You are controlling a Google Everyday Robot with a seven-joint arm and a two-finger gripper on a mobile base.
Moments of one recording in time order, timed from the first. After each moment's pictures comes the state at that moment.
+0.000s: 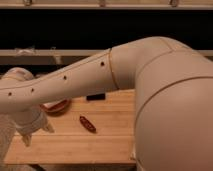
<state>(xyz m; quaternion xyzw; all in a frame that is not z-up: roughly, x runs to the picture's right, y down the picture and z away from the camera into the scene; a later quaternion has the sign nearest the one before) -0.247 0.182 0.563 -0.35 0.14 0.45 0.81</state>
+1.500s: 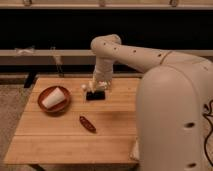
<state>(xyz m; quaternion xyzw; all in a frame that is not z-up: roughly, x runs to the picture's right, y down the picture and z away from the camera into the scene) -0.030 -0.010 0.783 -0.32 0.21 0.62 0.68</state>
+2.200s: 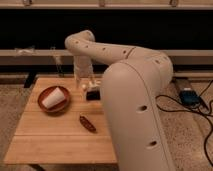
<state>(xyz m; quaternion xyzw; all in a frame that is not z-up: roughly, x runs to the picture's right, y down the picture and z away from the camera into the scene) -0.127 -0.017 0.794 -0.28 0.18 0.55 0.76</state>
